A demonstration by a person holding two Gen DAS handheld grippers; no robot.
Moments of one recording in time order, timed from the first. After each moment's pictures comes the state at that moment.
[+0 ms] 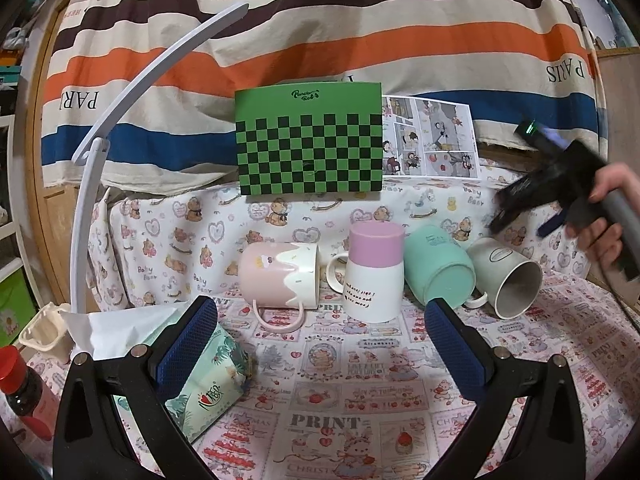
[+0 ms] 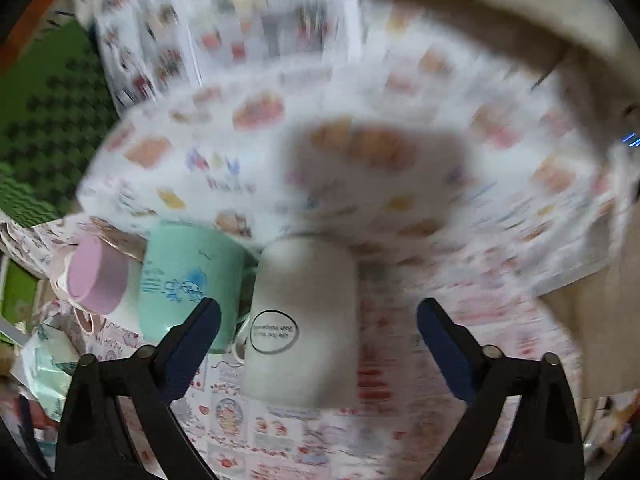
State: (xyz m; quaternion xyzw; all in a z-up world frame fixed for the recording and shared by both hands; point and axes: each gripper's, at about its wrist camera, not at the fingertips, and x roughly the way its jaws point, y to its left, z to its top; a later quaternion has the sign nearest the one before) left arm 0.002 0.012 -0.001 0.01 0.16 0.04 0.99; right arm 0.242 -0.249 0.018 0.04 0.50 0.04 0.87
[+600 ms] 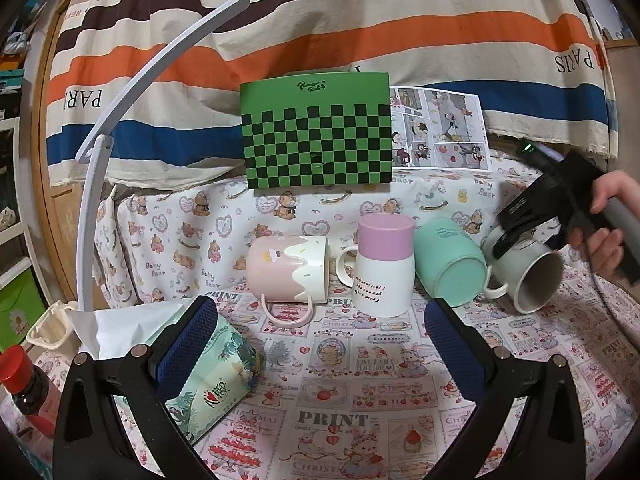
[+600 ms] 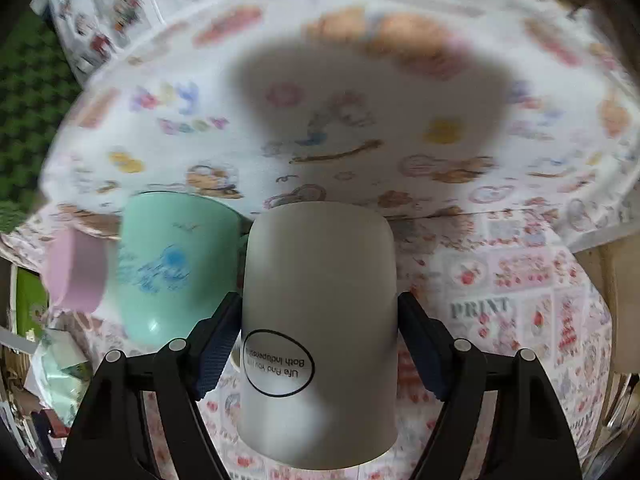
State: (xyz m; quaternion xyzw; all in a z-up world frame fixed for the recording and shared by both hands) left arm 0.009 0.012 -0.004 0.01 0.17 0.06 0.98; right arm 0.239 -0.252 -0.009 0.07 0.55 0.04 0.83
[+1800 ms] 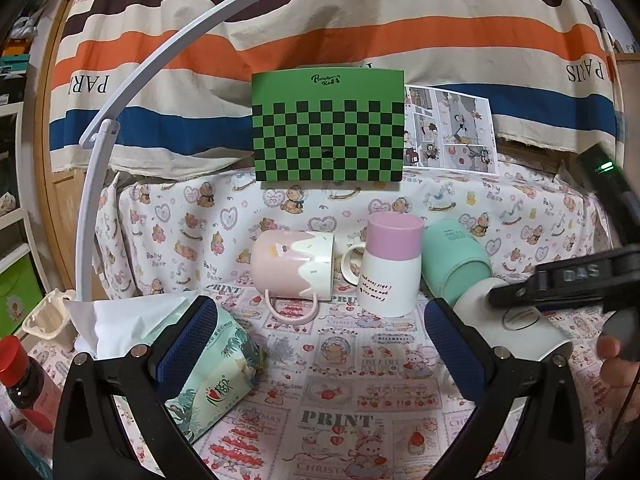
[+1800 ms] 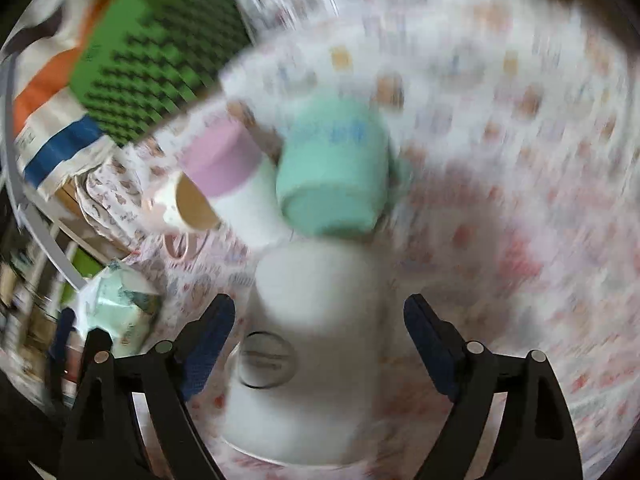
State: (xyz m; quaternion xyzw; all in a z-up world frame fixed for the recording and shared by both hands) left arm 0.008 0.020 -0.004 -0.01 0.17 0.06 0.98; right arm 0.110 -0.185 -0.010 0.08 0.40 0.15 0.90
